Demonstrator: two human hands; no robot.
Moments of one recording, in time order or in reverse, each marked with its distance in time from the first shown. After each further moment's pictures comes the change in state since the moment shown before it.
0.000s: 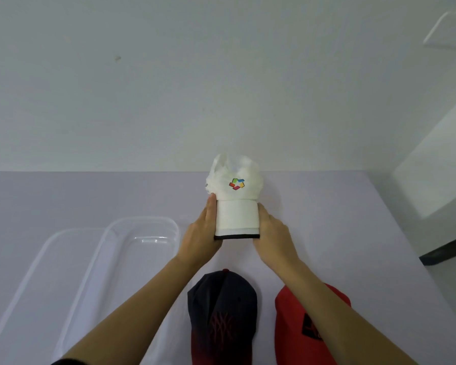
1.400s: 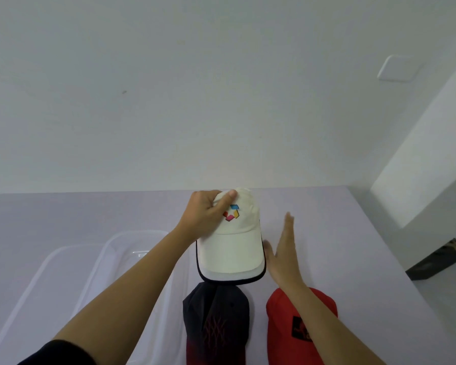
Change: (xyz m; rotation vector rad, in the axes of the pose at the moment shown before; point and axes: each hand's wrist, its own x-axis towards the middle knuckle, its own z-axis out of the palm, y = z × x) left_hand 0.024 0.076 -0.071 -0.426 0.014 -0.038; right_hand -0.036 0.038 -0.006 0.366 0.170 0.158
